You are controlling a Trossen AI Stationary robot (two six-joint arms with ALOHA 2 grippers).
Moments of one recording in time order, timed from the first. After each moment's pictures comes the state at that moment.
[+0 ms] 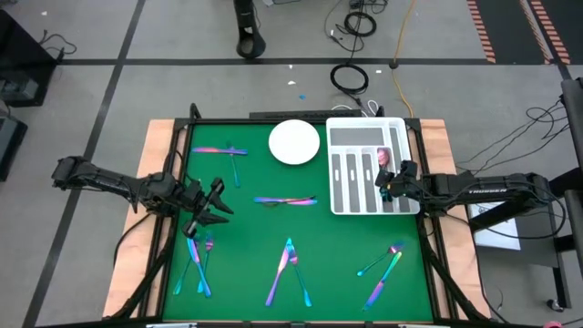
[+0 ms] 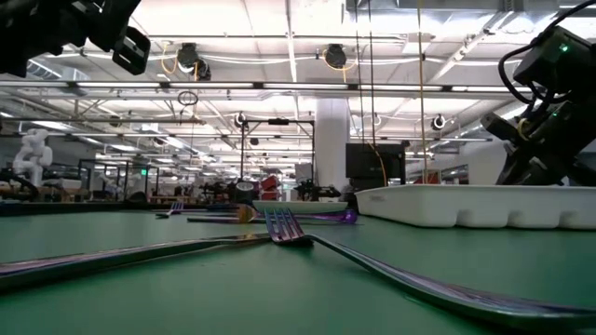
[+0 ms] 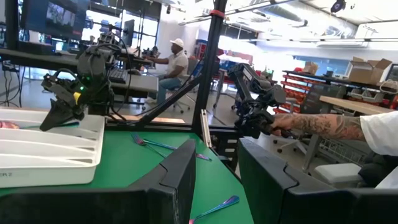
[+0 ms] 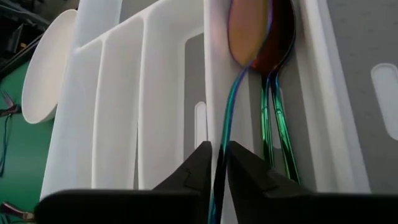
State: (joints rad) left arm -0.19 0.54 0.15 0.51 0.23 -0.20; right arm -0.08 0.53 0.19 -0.61 0.57 1.53
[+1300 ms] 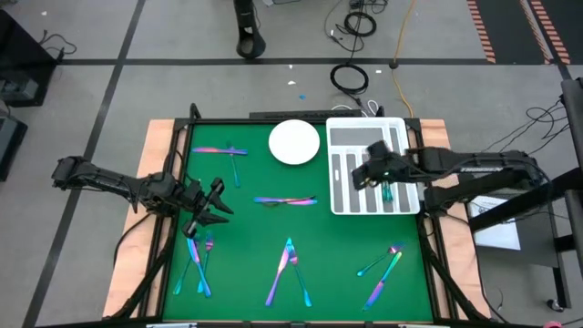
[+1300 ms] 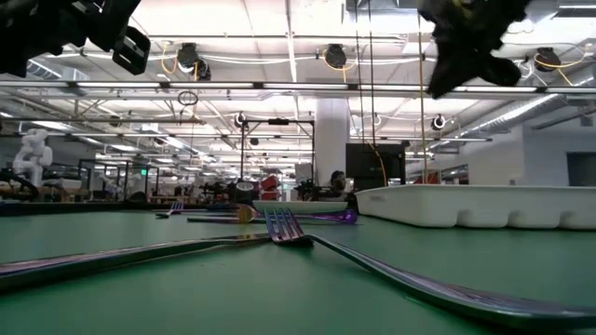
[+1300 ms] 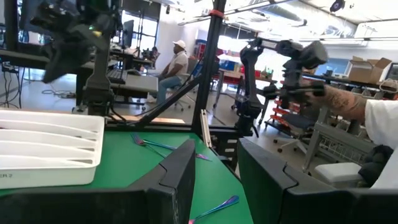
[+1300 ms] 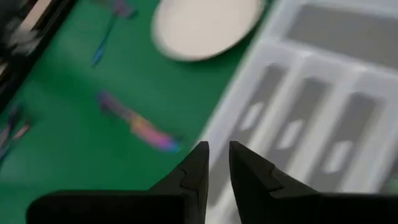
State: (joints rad) left arm -0.19 0.54 0.15 0.52 0.23 -0.20; right arm -0.02 1.06 0.98 -0.82 0.33 1.00
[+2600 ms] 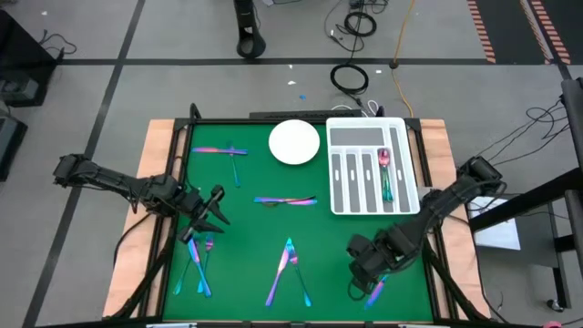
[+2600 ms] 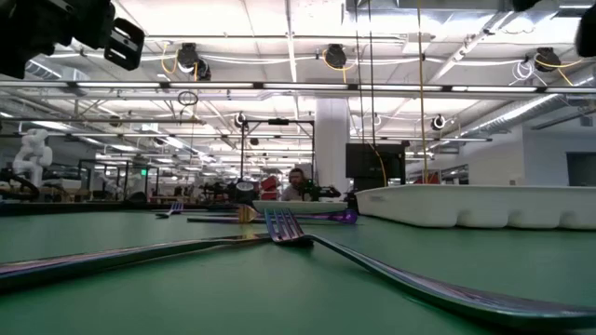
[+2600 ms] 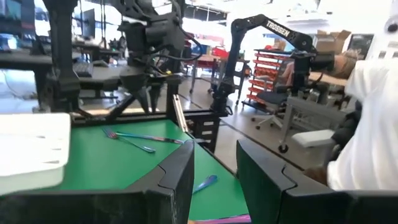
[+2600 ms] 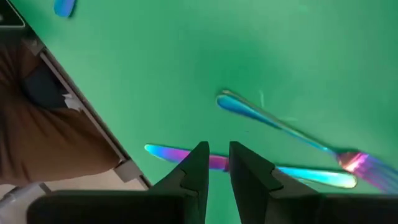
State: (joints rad) left arm -0.22 0.54 0.15 0.46 0.33 -0.10; right arm 0.64 1.60 1.25 -1.00 -0.11 1.28
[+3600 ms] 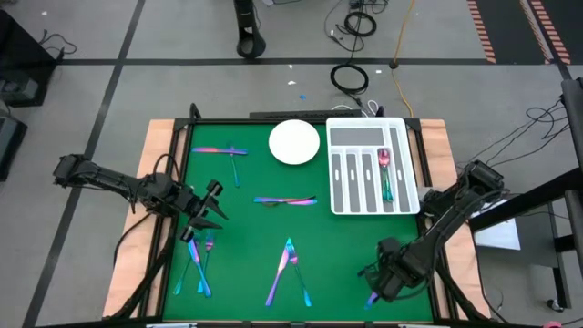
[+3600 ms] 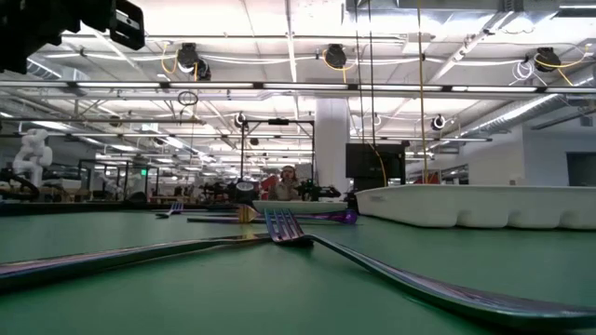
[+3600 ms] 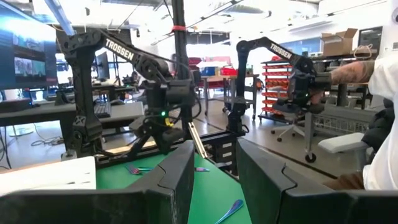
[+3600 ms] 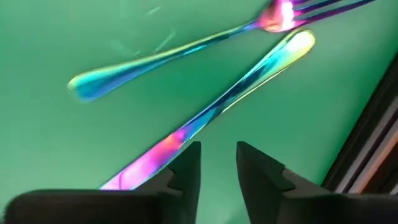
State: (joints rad) left arm -0.22 0.54 0.15 0.57 0.30 0.03; right arm 0.84 1.62 1.08 -1.02 -0.13 2.22
